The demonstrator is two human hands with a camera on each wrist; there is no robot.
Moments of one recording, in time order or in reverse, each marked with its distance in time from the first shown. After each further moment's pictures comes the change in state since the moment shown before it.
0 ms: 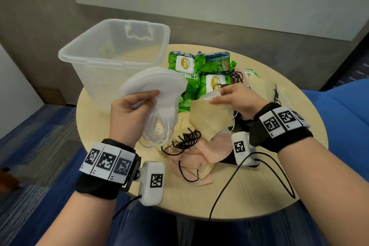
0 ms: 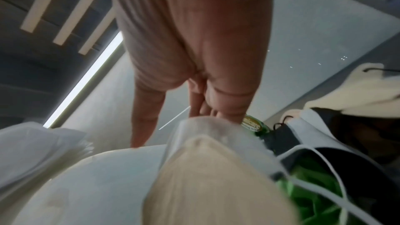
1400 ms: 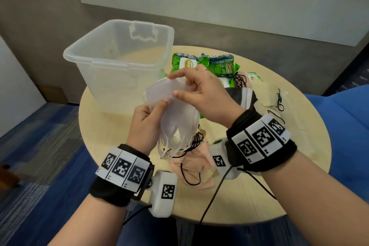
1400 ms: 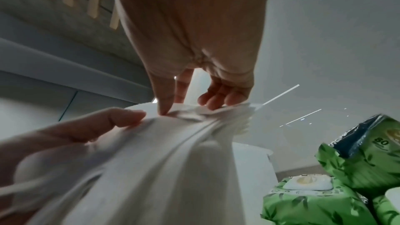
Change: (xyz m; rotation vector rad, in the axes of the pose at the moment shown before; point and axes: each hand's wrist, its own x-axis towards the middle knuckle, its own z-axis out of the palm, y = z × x) left_hand -0.013 0.006 0.020 -0.284 -0.110 -0.146; right_hand -0.038 -0.072 0.063 -0.236 0.024 -0.581
